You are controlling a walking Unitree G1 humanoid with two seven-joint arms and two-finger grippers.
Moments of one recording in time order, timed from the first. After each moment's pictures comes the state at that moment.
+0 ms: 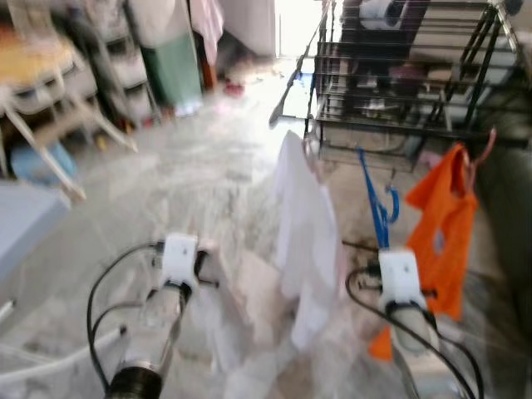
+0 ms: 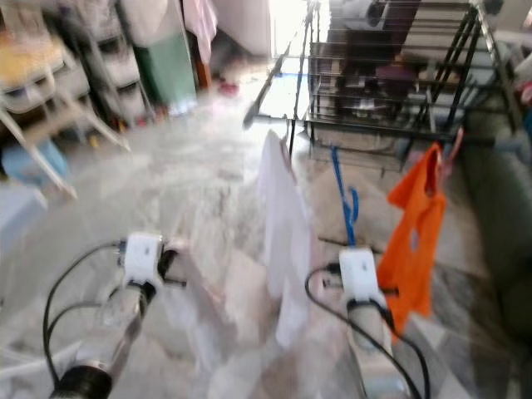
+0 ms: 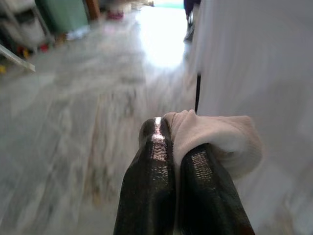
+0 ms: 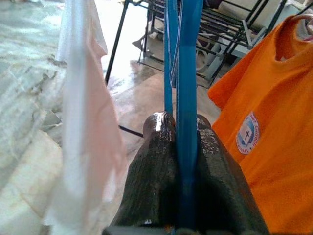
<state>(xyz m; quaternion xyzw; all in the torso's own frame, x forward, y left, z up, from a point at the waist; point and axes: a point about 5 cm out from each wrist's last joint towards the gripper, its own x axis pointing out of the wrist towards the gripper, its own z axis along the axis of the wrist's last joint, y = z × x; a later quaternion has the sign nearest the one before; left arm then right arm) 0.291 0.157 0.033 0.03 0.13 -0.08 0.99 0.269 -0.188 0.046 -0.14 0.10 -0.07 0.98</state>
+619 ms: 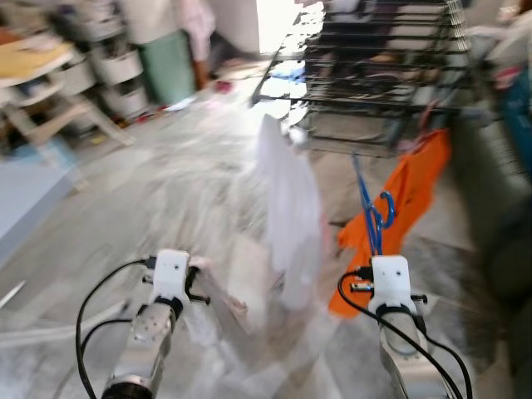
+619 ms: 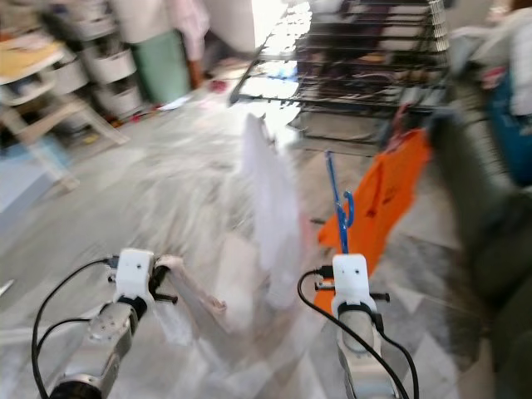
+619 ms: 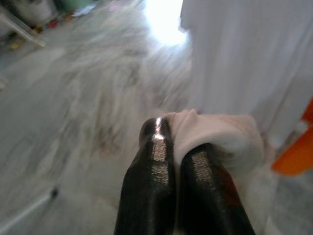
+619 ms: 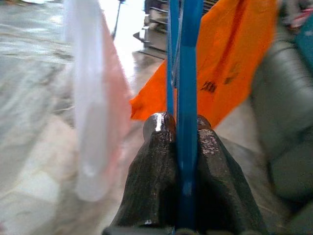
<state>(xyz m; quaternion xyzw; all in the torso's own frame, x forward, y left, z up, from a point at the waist) 0.277 0.171 0.022 0.03 0.16 -0.06 0.99 0.272 -0.173 0.043 -0.12 0.10 -0.07 0.99</state>
